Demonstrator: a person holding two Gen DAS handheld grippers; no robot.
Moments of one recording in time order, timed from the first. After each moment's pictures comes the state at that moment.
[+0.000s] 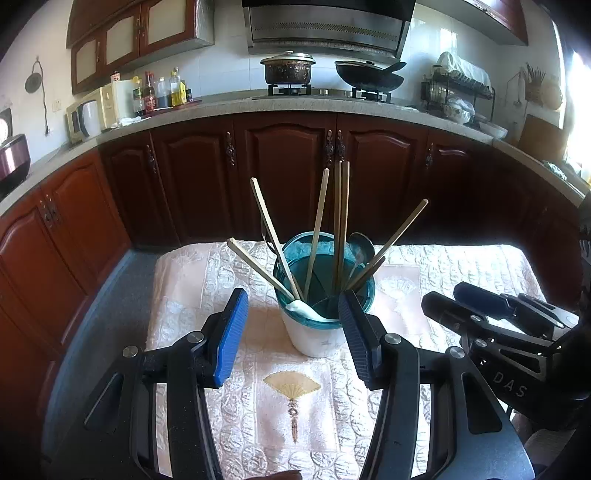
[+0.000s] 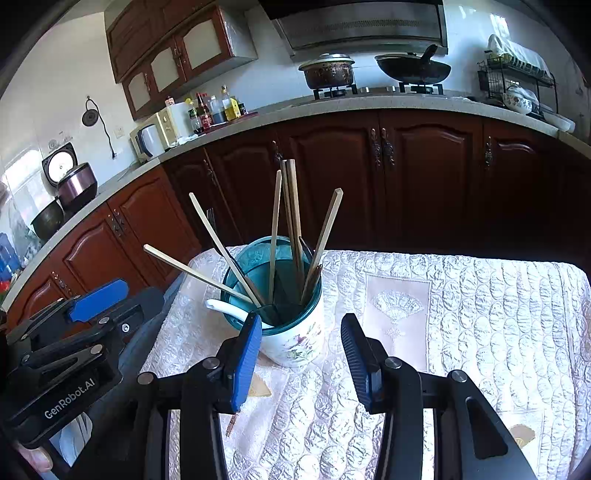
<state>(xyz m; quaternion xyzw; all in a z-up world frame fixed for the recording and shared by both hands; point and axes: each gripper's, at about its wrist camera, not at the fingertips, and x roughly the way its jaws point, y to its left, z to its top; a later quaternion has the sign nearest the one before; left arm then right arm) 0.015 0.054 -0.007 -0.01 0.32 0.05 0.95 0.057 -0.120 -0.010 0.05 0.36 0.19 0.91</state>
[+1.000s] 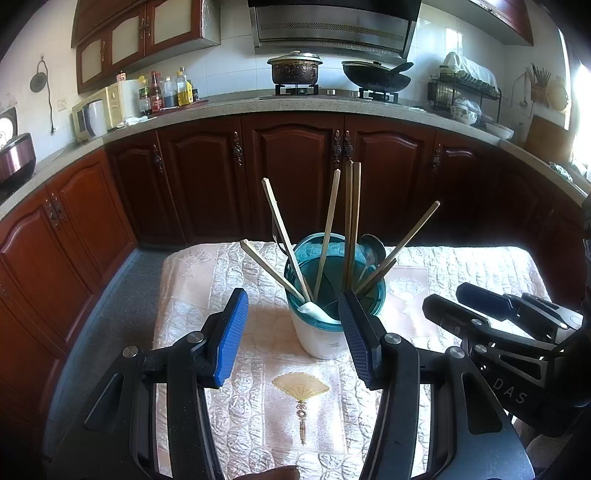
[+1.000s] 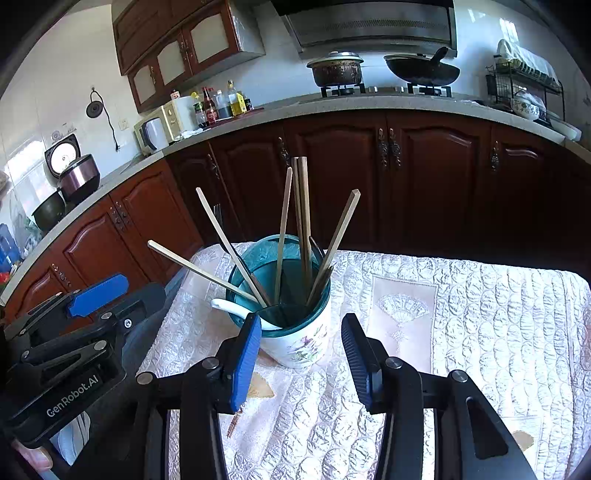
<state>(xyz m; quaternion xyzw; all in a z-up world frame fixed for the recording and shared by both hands) 0.017 0.061 -0.008 -0.01 0.32 0.06 0.95 0.059 -0.111 -0.010 0.04 0.36 0.20 0.91</state>
